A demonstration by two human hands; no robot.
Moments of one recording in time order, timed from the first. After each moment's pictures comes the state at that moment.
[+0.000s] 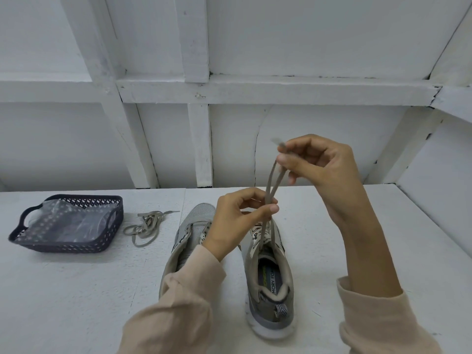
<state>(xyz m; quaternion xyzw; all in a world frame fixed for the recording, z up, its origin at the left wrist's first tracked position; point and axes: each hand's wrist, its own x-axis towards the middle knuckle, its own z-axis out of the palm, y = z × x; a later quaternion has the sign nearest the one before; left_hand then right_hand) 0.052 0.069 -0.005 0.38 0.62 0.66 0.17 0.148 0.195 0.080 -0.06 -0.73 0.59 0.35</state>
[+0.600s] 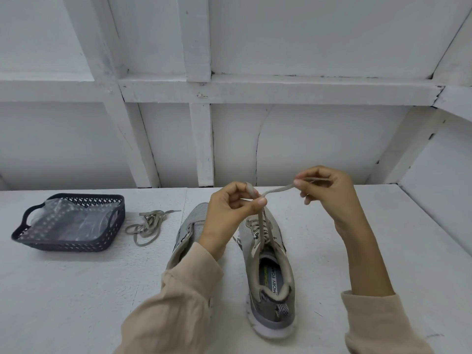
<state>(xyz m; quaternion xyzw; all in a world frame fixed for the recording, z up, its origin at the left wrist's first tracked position) 0.044 0.064 -0.008 0.28 0.57 0.74 0.22 0.148 0.236 0.023 -0.21 -0.72 0.57 0.32</state>
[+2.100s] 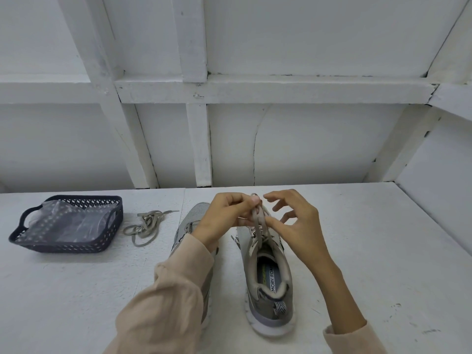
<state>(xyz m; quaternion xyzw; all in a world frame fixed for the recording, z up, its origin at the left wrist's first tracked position) 0.037 0.062 0.001 0.28 0.64 0.63 0.34 0.149 0.192 -0.034 -0.11 -0.84 0.40 0.35</state>
